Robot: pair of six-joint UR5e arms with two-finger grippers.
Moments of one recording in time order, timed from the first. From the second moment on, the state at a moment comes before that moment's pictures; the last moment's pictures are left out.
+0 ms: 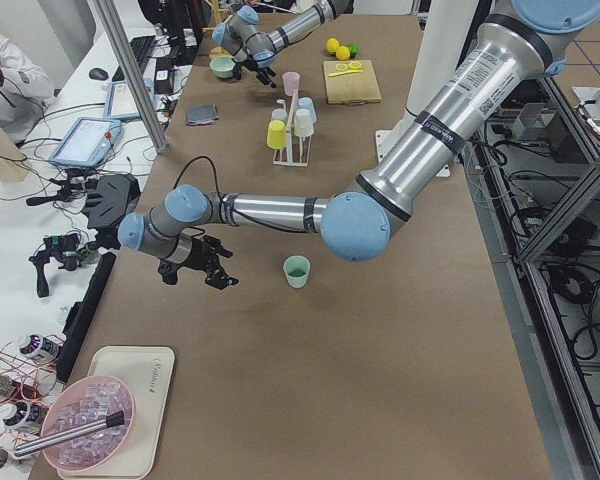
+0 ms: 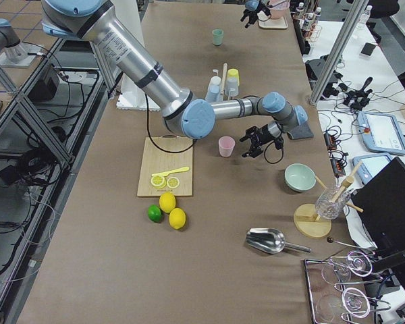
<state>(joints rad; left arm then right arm) -1.26 -2.24 -0.92 -0.87 -2.56 0.05 0.99 -0.70 0.83 -2.21 2.45 -0.08</state>
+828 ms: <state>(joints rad) -1.22 -2.25 -0.92 -0.69 -2.49 0.22 0.94 -0.71 0.82 -2.25 2.49 -0.08</state>
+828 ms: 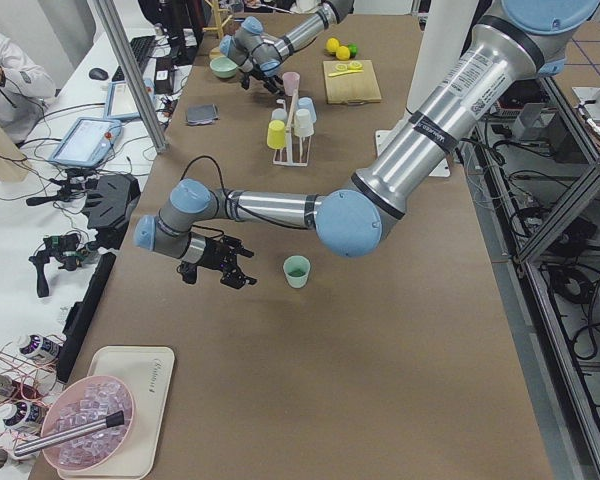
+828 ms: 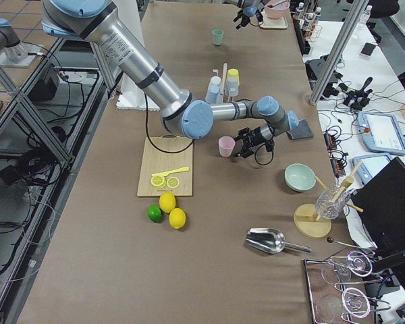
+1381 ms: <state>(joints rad) -1.19 -2.23 -0.92 -0.73 -2.55 0.21 0.93 -0.71 0.82 -2.36 2.49 -0.14</state>
